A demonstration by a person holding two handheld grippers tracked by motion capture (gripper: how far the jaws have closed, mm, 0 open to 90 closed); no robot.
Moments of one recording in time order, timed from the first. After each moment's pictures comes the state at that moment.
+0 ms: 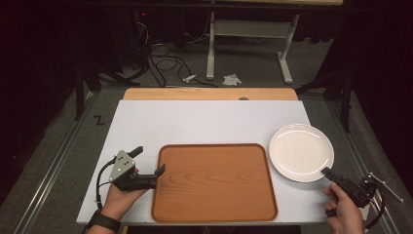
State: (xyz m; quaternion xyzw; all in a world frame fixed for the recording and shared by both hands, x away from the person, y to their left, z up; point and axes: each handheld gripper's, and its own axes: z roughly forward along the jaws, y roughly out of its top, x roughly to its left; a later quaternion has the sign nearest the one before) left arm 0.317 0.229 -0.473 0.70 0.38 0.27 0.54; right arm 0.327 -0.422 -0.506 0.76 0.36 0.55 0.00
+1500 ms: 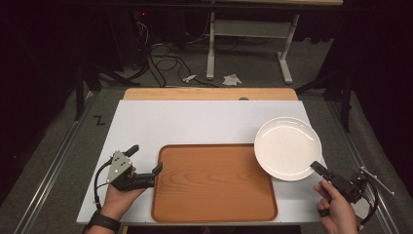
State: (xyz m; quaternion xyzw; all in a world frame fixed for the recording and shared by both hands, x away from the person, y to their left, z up) left arm 0.314 0.233 -0.471 0.68 0.39 0.30 0.55; right arm 0.326 -0.386 -0.482 0.70 0.40 0.60 -0.03
